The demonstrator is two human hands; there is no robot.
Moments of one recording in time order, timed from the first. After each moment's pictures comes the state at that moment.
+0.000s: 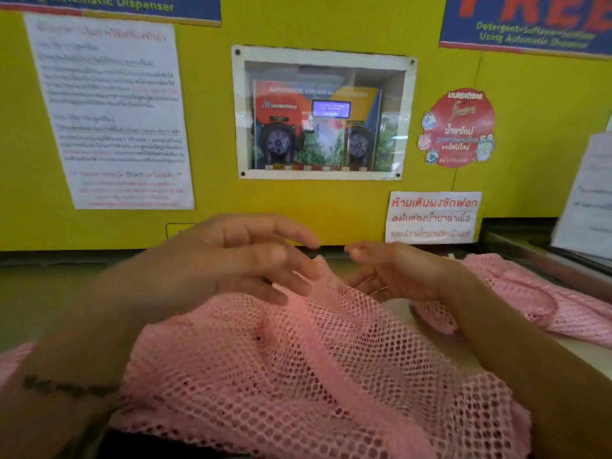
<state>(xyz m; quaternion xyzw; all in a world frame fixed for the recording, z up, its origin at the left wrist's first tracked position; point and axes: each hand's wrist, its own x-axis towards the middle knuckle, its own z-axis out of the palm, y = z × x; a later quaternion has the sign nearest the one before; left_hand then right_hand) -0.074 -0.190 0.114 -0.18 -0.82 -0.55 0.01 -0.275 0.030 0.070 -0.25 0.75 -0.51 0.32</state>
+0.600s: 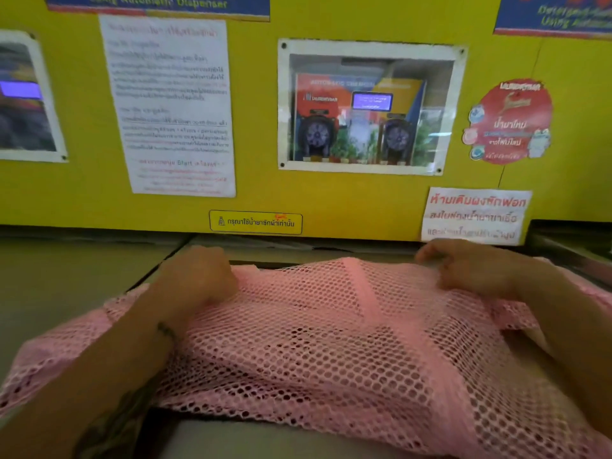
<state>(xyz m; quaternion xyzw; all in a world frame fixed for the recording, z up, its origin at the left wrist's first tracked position) -0.111 -0.264 0.048 0.33 -0.94 0.00 0.07 -0.278 0.063 0.078 -0.27 0.94 -0.21 0.10</state>
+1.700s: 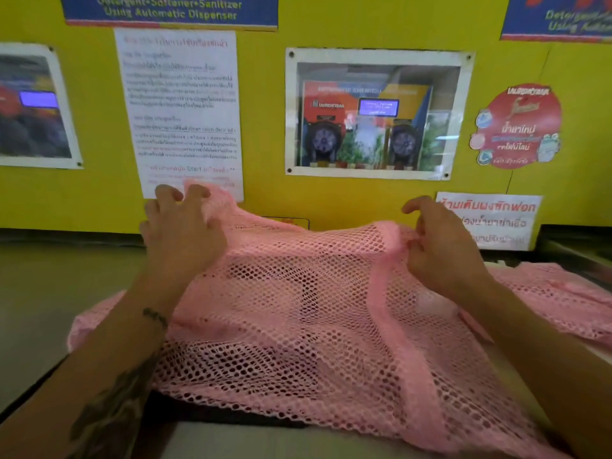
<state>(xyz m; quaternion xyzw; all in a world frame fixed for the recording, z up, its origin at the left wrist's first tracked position) -0.110 -0.294 0.067 0.33 -0.84 -0.06 0.43 -0.273 0.008 0.060 -0.34 0.84 -0.28 -0.31</state>
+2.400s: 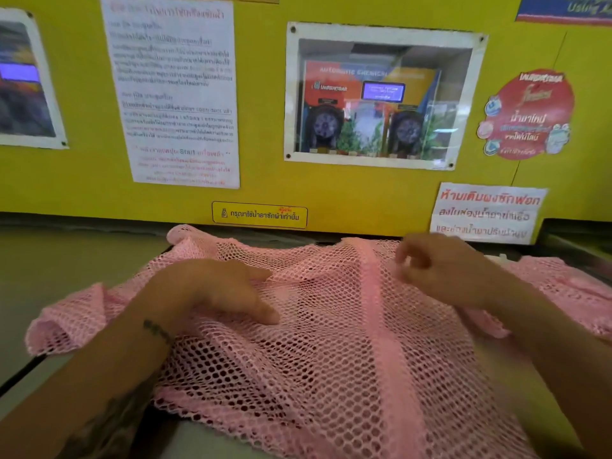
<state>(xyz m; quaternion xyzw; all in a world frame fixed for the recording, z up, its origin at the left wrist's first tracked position) -0.108 -0.257 0.048 0.18 -0.95 -0.22 -0.13 -0.228 0.023 0.075 -0.36 0.90 -0.24 -0.02</state>
